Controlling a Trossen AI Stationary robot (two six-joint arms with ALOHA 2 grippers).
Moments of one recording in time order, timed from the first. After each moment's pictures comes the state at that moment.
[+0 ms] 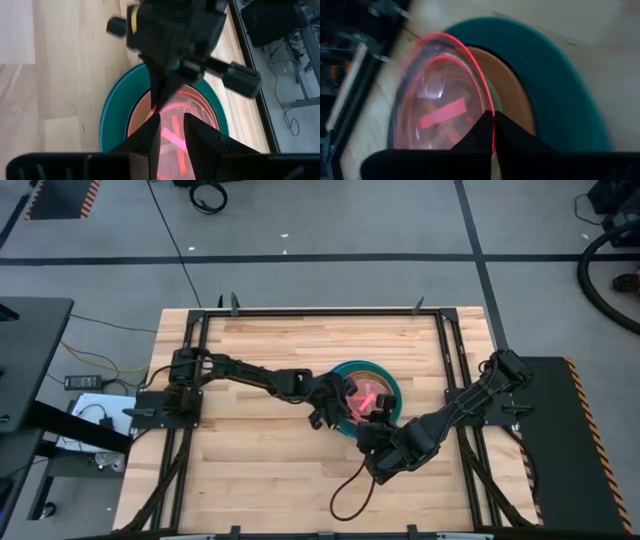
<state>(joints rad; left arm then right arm) -0.01 2.01 1.31 -0.01 0.09 1.03 0.58 1.72 1.42 -1.09 0.78 0.57</state>
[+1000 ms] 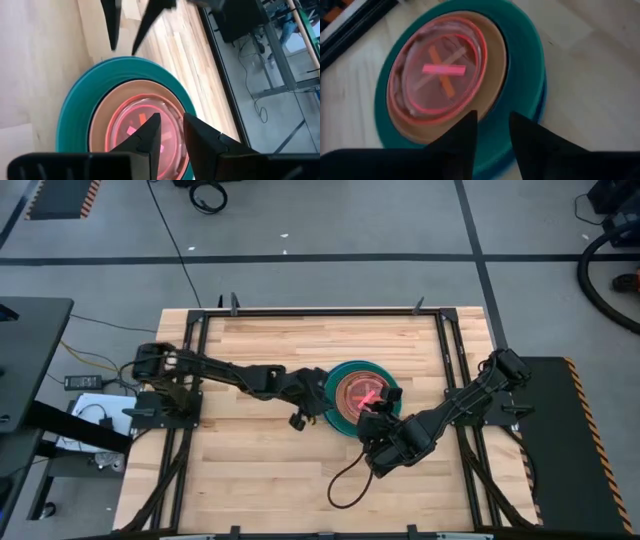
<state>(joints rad) -0.02 1.75 1.08 -0.05 0.02 0.62 0.56 1.72 1.42 -1.20 0.89 0.66</state>
